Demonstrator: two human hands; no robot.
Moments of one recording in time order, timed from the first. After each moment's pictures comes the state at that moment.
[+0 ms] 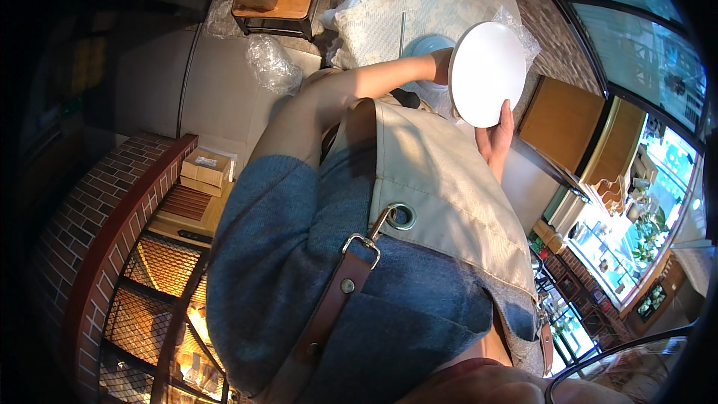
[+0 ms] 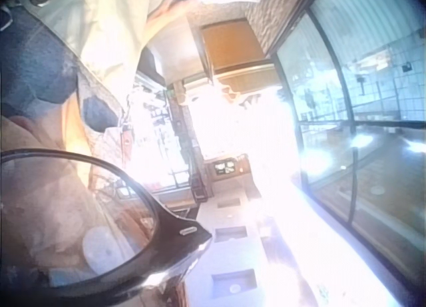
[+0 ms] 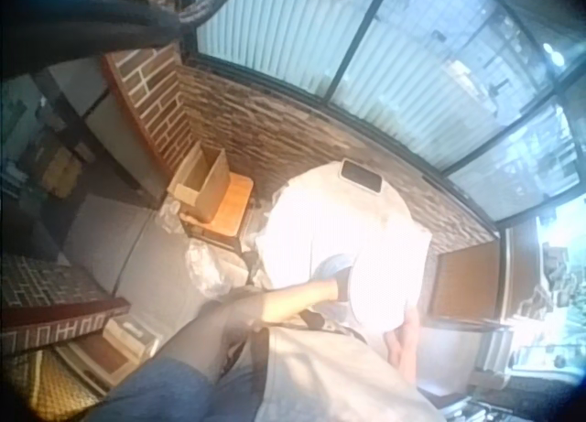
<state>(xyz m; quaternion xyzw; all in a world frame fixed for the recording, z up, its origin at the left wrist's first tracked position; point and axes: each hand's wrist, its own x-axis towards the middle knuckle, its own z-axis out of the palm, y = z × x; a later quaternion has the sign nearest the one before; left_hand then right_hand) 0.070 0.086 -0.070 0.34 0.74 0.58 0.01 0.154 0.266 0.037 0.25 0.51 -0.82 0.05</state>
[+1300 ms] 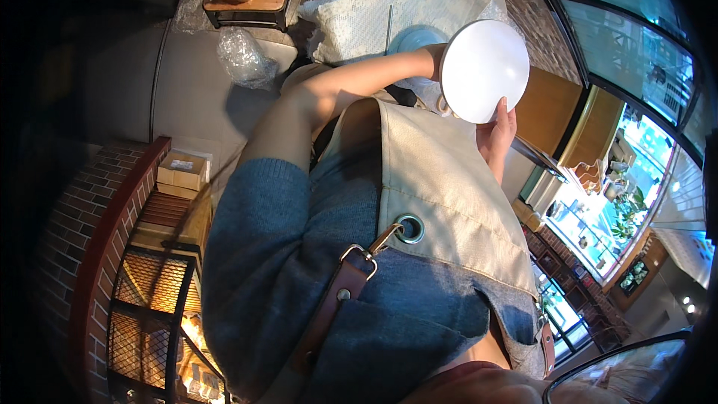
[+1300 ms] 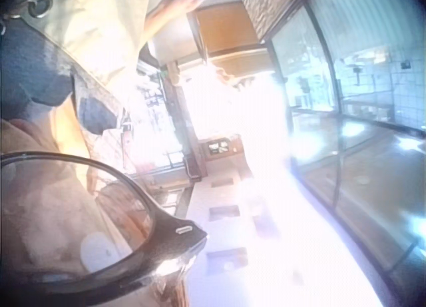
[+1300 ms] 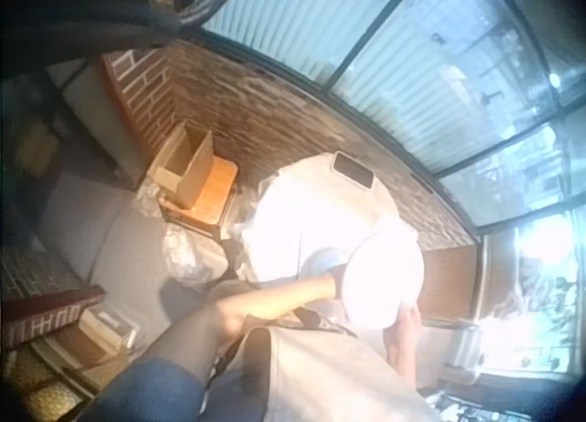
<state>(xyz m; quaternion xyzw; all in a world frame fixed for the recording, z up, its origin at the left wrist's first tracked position) 0.065 0.078 -0.049 0.33 0.75 0.57 0.08 0.147 0.259 0.066 0.24 0.65 -0.72 0.03</state>
